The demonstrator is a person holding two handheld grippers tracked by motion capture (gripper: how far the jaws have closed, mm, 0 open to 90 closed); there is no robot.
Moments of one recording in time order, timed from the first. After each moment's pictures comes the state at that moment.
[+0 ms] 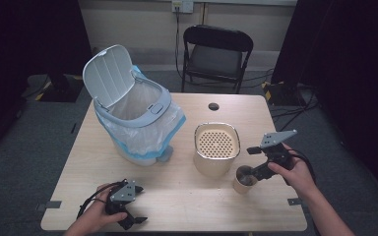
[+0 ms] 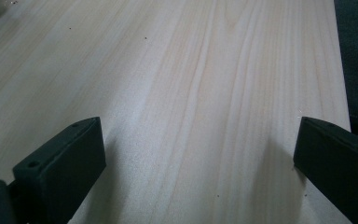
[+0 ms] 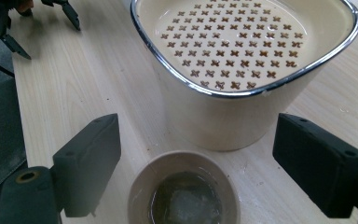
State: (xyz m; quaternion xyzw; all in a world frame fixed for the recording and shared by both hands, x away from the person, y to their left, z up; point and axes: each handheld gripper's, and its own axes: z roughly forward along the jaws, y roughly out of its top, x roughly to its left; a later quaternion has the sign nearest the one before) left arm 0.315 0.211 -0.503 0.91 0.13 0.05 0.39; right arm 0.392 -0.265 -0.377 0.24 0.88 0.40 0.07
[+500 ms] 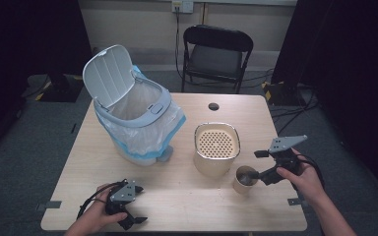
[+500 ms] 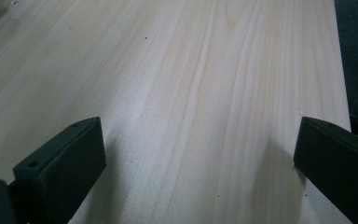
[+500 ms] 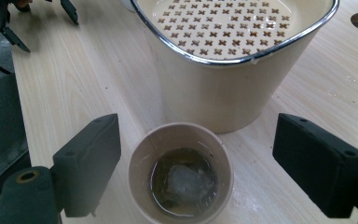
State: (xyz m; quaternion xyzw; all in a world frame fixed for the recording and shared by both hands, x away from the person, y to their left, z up) left arm 0.315 0.211 -0.503 0.91 0.13 0.05 0.39; right arm 0.379 -0.285 -0.380 0.25 0.88 0.40 0.08
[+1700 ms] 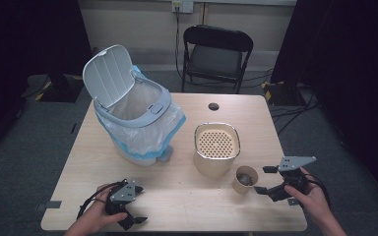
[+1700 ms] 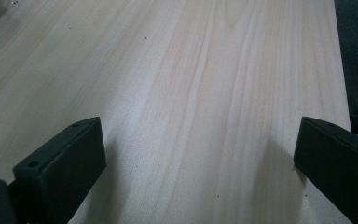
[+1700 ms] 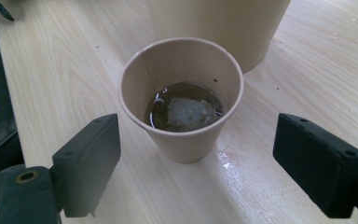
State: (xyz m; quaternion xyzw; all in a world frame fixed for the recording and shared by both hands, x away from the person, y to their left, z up) left arm 0.315 0.211 -0.503 0.91 0.13 0.05 0.39; right arm 0.350 -0.318 -0.430 0.27 0.87 0.41 0.09
